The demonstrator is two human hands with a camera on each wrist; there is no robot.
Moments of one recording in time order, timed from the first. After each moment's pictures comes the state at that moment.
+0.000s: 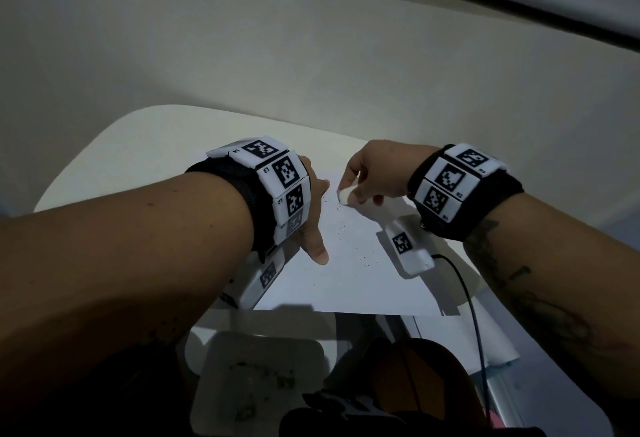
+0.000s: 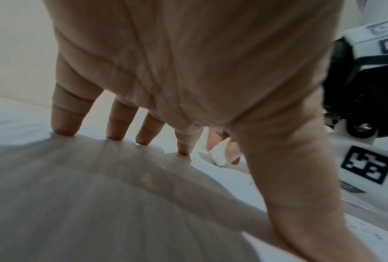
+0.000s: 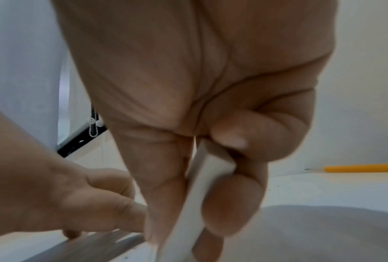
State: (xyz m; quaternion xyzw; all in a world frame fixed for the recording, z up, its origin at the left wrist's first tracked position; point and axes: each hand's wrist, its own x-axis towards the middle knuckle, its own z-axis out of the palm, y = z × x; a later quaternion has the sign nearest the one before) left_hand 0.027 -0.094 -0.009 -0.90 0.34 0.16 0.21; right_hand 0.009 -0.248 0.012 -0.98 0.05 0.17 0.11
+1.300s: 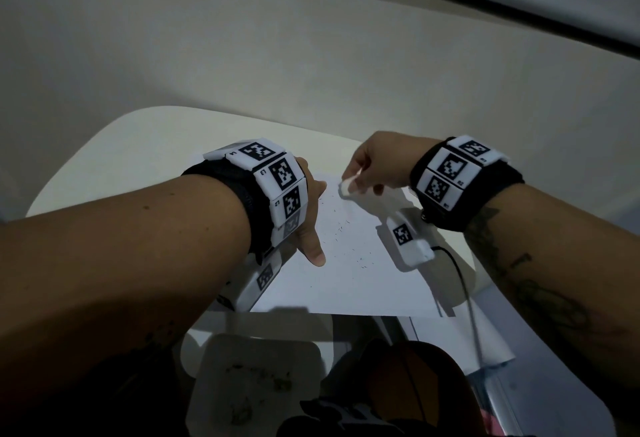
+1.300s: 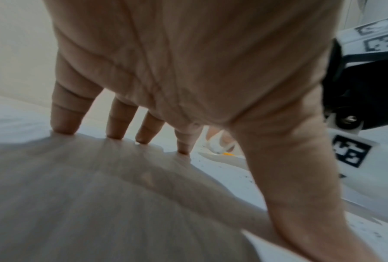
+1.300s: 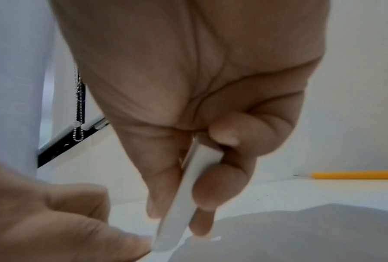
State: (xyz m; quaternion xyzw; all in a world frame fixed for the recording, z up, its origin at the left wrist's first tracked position) left_hand 0.032 -0.092 -0.010 -0.91 0.34 0.17 0.19; right_hand 0.012 -0.256 0.022 -0.98 0.07 0.16 0.11
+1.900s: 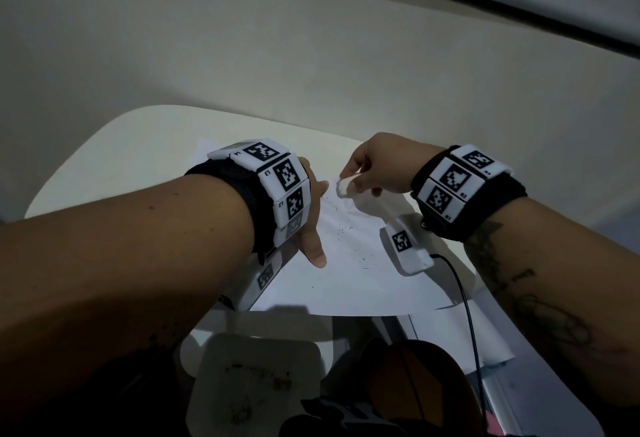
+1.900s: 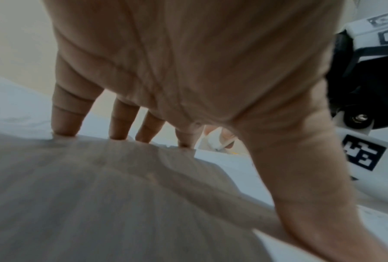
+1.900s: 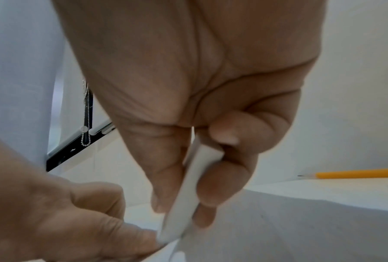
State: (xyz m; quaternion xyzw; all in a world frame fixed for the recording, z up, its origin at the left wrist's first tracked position) left_hand 0.036 -0.094 -0.018 -0.90 0.35 0.17 0.21; right_hand 0.006 -0.252 0.018 -0.98 0.08 0.13 0.15
